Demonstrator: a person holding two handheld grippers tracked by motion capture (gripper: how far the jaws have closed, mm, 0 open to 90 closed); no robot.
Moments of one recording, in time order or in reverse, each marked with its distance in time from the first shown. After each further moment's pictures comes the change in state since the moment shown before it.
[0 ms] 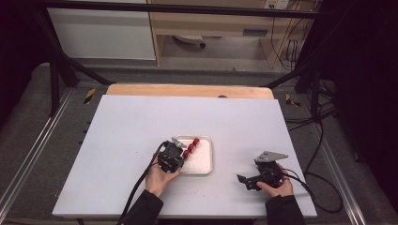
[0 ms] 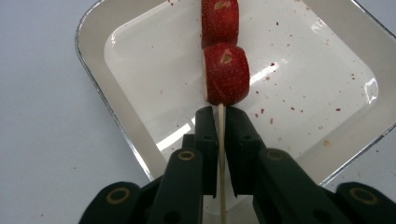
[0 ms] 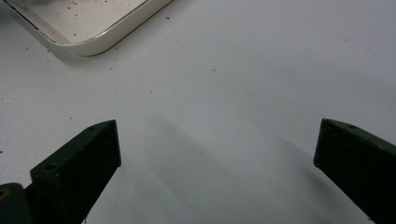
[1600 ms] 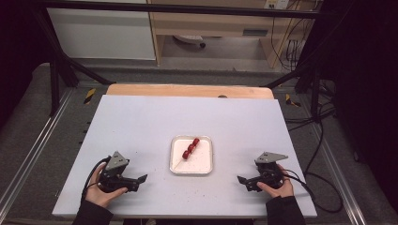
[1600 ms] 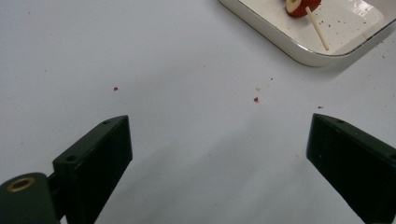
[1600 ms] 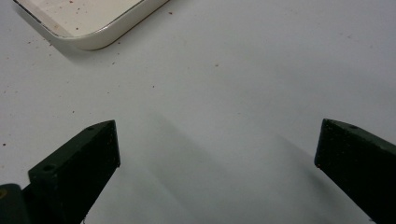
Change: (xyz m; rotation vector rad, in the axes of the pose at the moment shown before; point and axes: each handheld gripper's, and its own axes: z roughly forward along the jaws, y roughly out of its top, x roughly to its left) left arm 0.099 -0.125 -0.069 -0.255 -0.079 0.006; right arm 0.001 -0.002 -0.001 0.006 0.000 -0.015
